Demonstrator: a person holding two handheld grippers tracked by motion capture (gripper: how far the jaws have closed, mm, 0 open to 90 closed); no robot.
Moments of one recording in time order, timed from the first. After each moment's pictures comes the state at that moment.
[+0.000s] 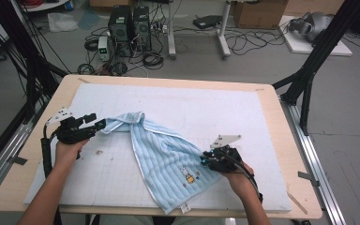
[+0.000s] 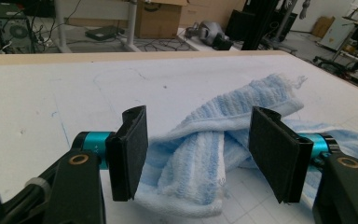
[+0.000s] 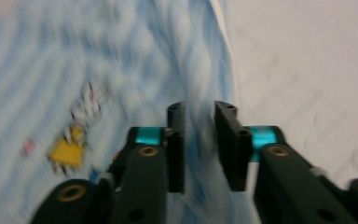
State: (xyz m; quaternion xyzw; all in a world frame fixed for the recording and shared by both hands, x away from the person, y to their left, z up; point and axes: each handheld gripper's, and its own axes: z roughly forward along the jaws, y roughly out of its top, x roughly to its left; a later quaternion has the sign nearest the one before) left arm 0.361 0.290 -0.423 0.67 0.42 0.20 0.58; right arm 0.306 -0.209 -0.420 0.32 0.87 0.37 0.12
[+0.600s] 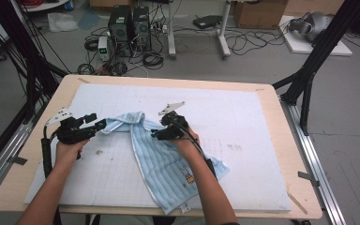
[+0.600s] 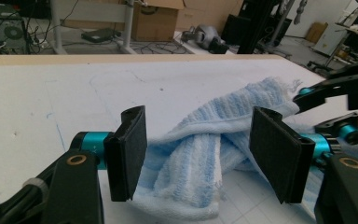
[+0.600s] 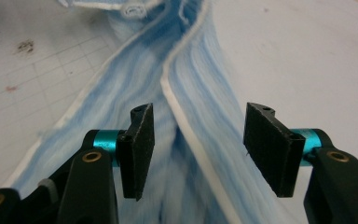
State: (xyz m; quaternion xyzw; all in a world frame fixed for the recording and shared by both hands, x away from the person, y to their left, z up) left arm 0.361 0.291 -0.424 0.66 0.42 0.20 0.59; right arm 0.408 -0.060 -0.413 0.28 0.87 0.40 0.11
